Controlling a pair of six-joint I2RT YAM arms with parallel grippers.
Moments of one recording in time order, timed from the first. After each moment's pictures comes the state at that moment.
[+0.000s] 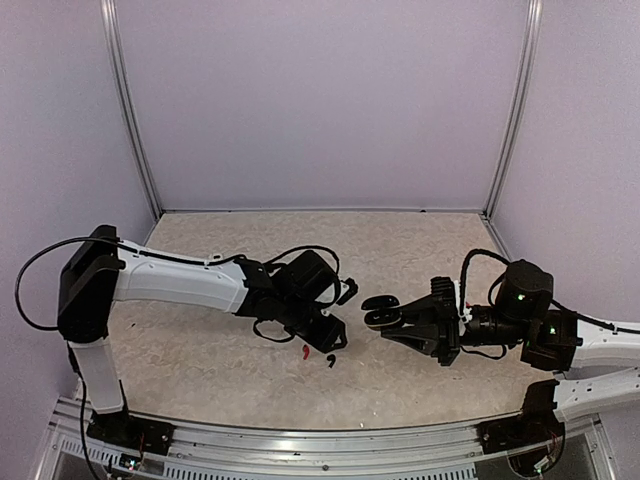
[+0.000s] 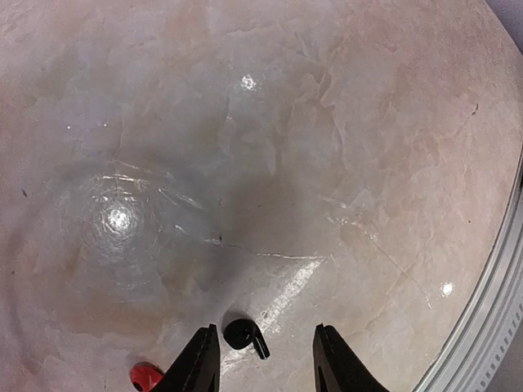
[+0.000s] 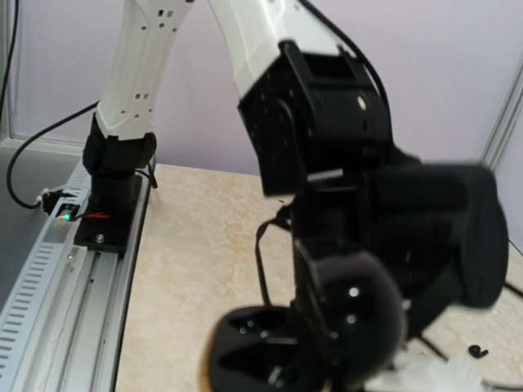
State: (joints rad) left arm -1.05 1.89 1.29 -0.36 0.11 -0.31; right arm 1.05 0.83 0.49 0.29 -0.40 -0.25
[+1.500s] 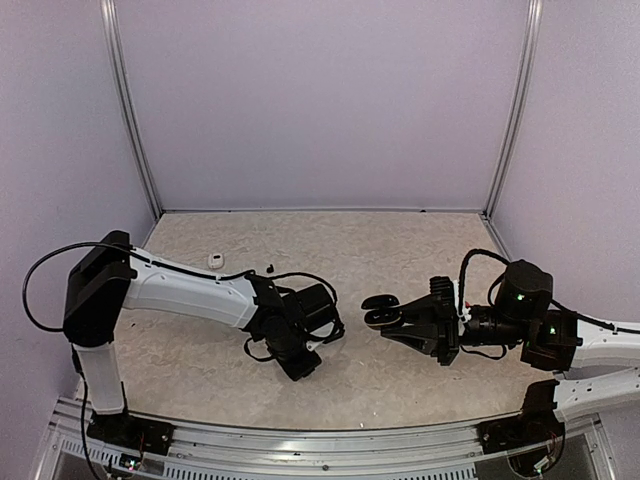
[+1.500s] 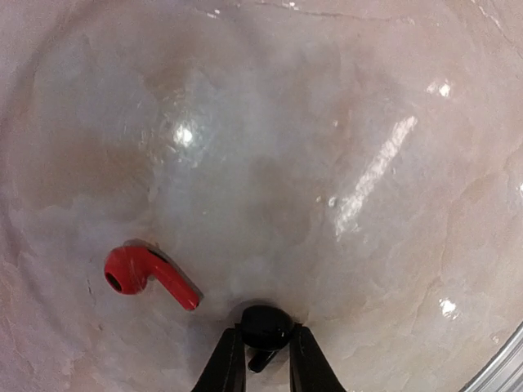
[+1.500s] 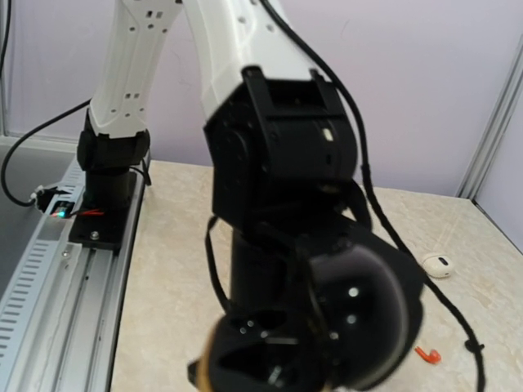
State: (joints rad) left arm -1.11 1.95 1.28 -0.65 -0.03 -0.14; right arm 1.05 0.83 0.49 0.28 -0.38 -0.25
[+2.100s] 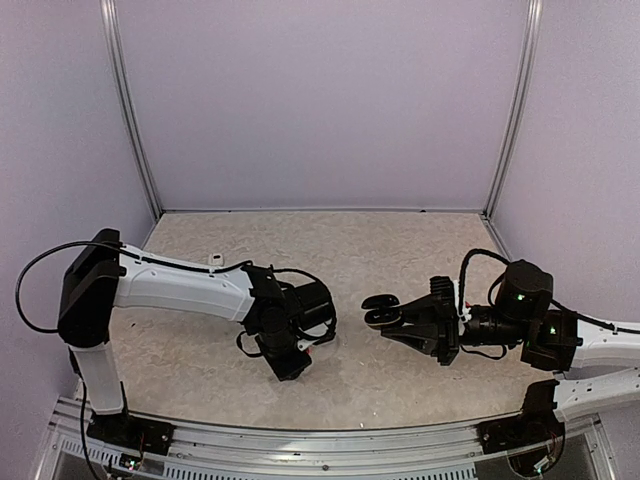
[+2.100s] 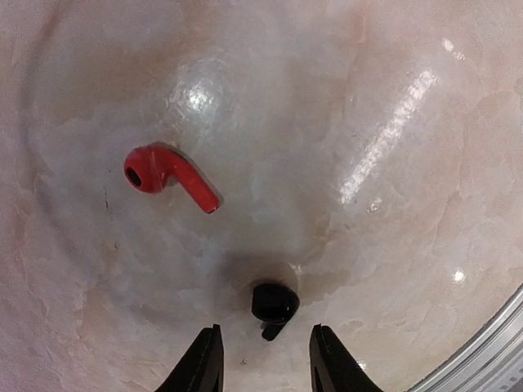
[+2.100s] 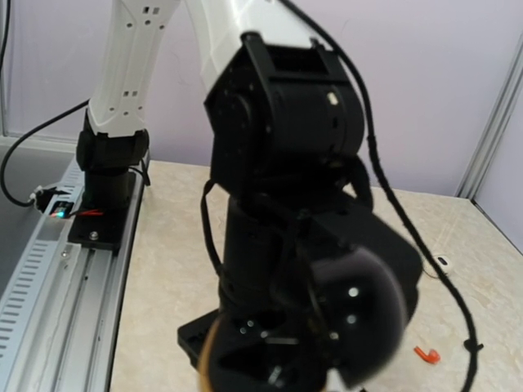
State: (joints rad) left arm -1.12 1.91 1.30 -0.86 -0.05 -0.13; right arm 1.05 0.82 0.49 0.28 -0.38 -0.25
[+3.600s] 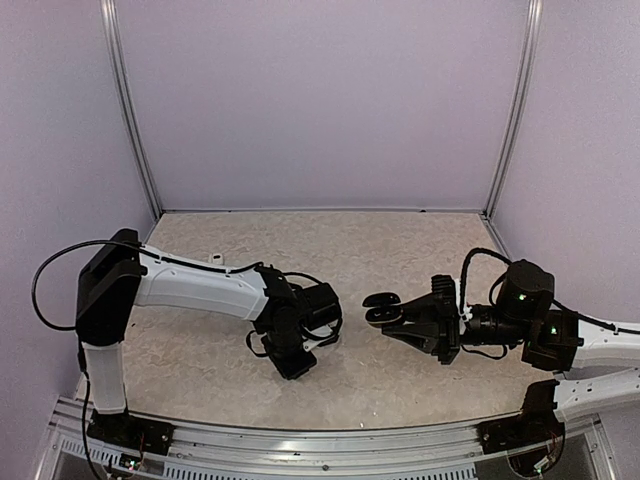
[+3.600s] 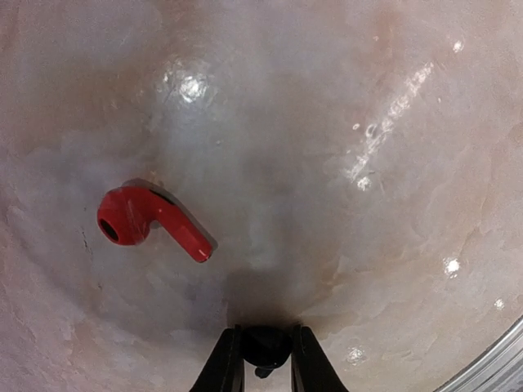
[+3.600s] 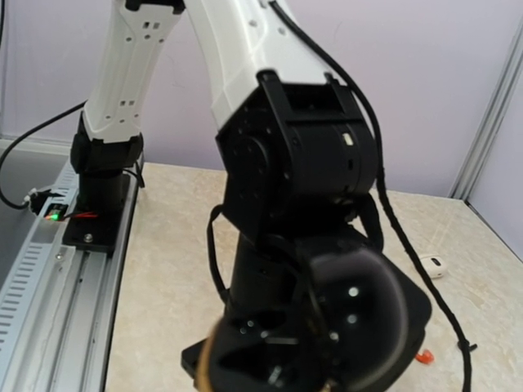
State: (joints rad) left arm -1.10 1.99 1.37 -0.88 -0.02 -0.12; right arm 1.05 0.82 0.49 0.28 -0.37 -0.25
